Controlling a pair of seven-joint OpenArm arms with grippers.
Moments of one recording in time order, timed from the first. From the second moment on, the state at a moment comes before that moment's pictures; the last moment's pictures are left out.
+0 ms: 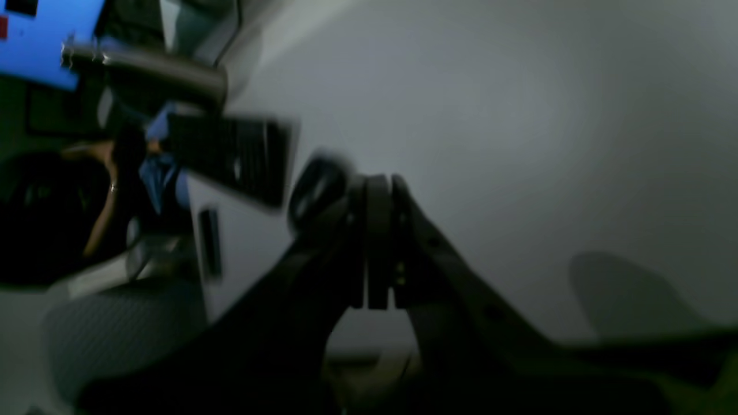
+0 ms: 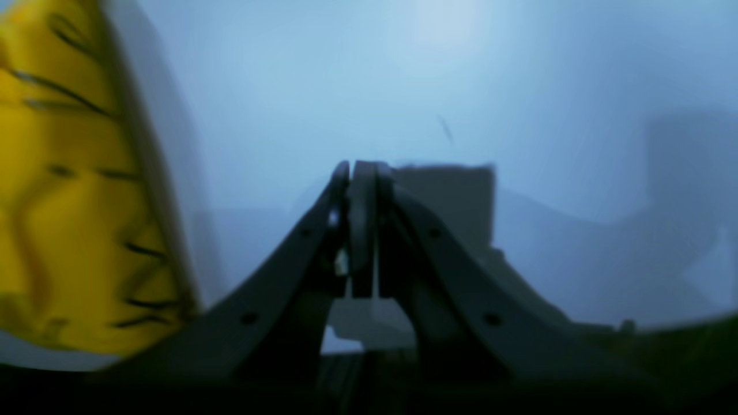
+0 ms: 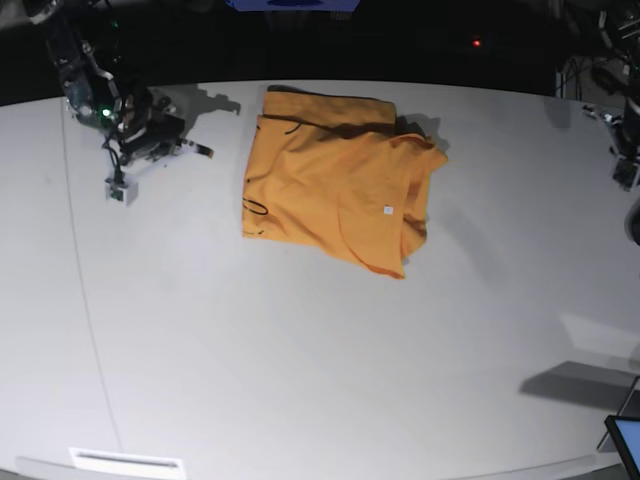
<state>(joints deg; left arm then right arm) 32.1 -26.8 -49.1 113.0 9.2 -41.1 24.8 -17.5 24.3 -16.1 114.5 33.9 -39.0 -57.6</state>
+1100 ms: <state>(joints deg) 18.4 -16.4 -38.0 112.6 -0.7 -40.8 11.6 -30.9 -6.5 37.6 109.9 10.3 10.9 16.0</state>
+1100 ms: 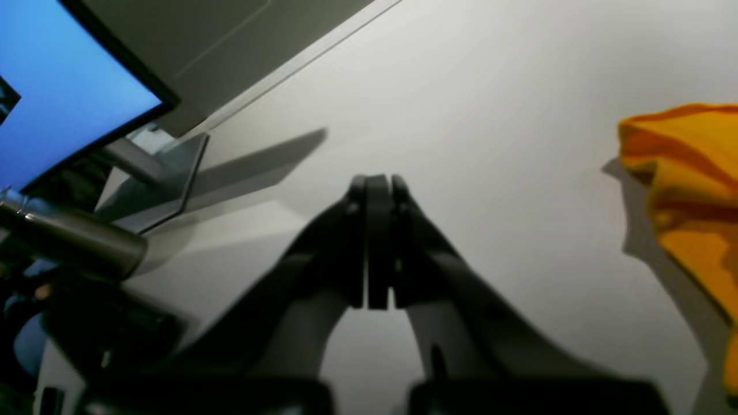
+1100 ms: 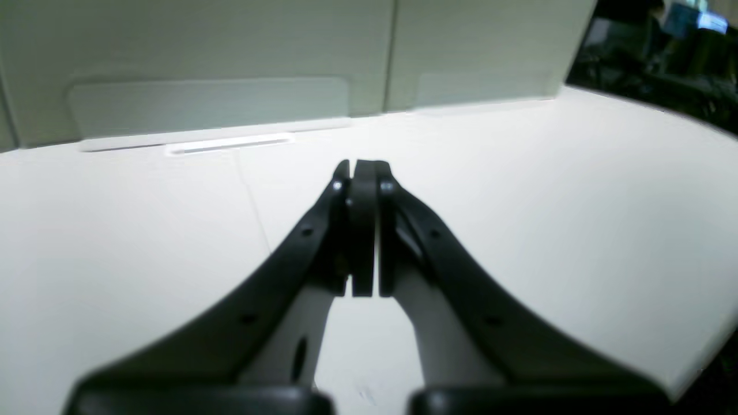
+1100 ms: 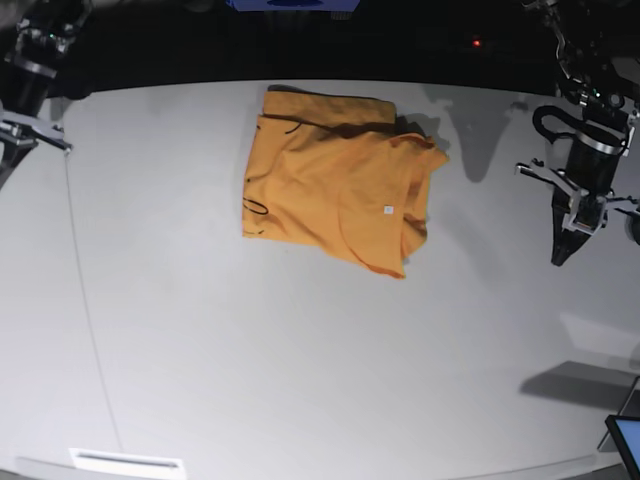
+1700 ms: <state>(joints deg) 30.1 -16.4 -38.2 87.9 7.9 -40.7 -26.6 -31.7 -6.0 41.1 100.9 10.0 18.3 16.3</state>
